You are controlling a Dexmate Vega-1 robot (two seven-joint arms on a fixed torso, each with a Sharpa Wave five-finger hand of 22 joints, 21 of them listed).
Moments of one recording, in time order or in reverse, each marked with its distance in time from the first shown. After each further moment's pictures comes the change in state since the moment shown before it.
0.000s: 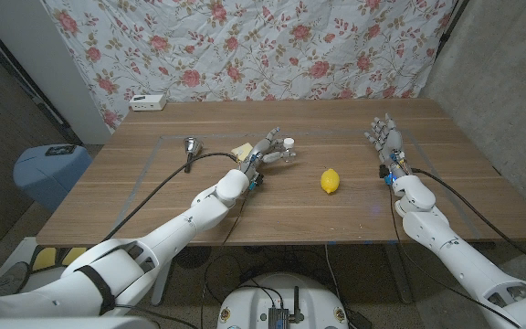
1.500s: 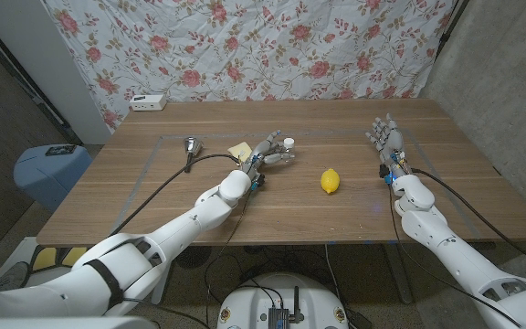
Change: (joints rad) left arm -0.030 -0.039 0.017 0.086 -0.002 -0.008 0.025; left_hand 0.081 0.036 -0.008 -0.008 -0.031 0.117 0.021 0.015 0.000 0.161 -0.014 0.012 0.000 0.124 -0.005 0.008 0.002 0.084 -0.002 0.004 -0.002; right arm 0.026 0.020 0.001 0.053 0.003 0.014 0.008; right_hand -0.003 0.003 -0.006 -0.002 0.000 0.005 -0.005 0.000 0.000 0.000 0.000 0.000 0.000 0.000 0.000 0.000 0.000 0.000 0.000 0.000 0.000
